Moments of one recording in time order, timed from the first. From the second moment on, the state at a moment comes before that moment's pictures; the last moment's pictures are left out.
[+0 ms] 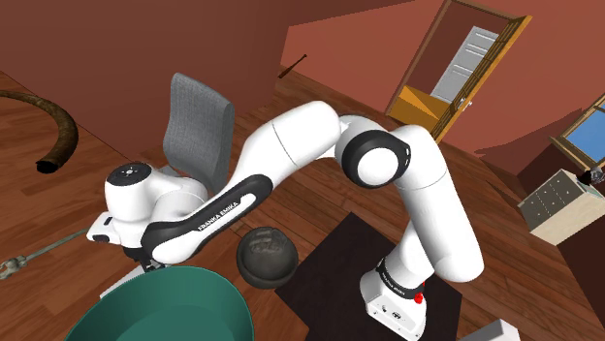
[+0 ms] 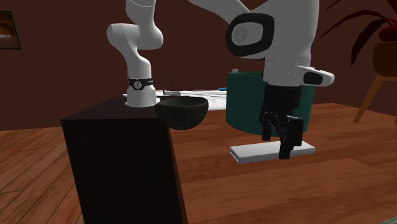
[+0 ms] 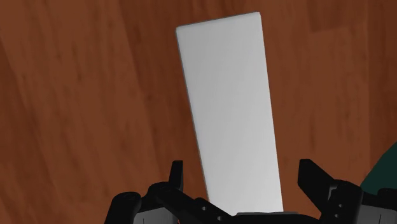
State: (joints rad) arm 0.49 0.85 0.29 -1.54 -0.28 2.33 -0.69
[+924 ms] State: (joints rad) arm 0.49 0.86 0.28 -1.53 -0.28 2.34 -0.69
